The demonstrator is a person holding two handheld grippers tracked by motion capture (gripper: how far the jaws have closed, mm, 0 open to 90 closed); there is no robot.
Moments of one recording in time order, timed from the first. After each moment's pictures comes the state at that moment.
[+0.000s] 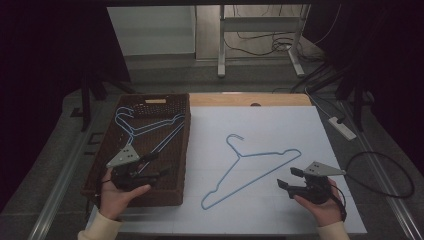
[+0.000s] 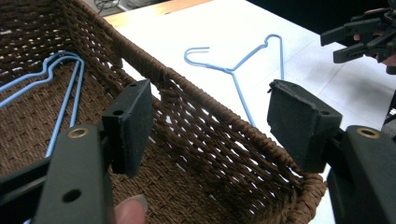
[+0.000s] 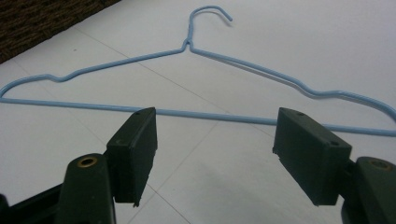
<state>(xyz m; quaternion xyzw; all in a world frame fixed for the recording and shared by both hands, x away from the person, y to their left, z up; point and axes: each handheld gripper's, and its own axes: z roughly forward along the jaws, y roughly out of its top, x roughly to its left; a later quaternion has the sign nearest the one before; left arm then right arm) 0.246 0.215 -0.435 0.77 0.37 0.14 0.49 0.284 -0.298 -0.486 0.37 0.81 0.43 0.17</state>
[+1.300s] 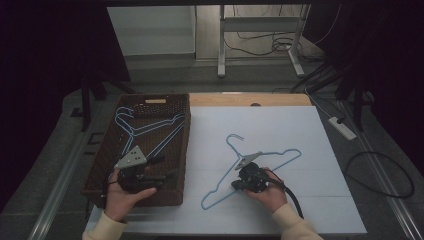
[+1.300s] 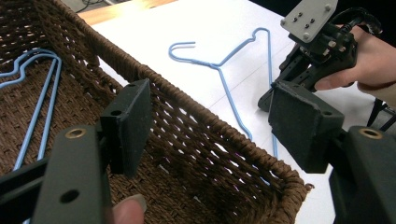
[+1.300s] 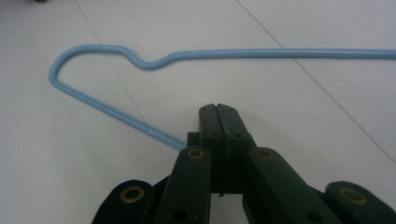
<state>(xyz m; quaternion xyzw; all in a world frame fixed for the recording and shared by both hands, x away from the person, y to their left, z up) 0.246 0.200 -0.438 0.78 0.36 0.13 0.49 0.324 -0.151 -0.514 0.28 0.92 0.28 0.01</state>
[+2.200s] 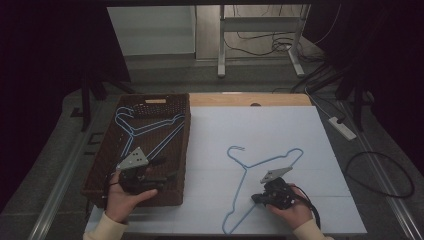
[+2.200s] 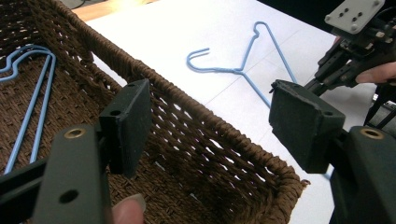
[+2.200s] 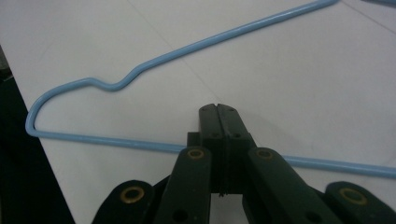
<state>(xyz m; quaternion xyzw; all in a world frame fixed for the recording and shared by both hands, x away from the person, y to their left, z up) 0.244 0.198 -0.439 0.78 0.36 0.12 0.49 0.281 -0.216 -0.513 0.32 0.90 0.30 0.00</state>
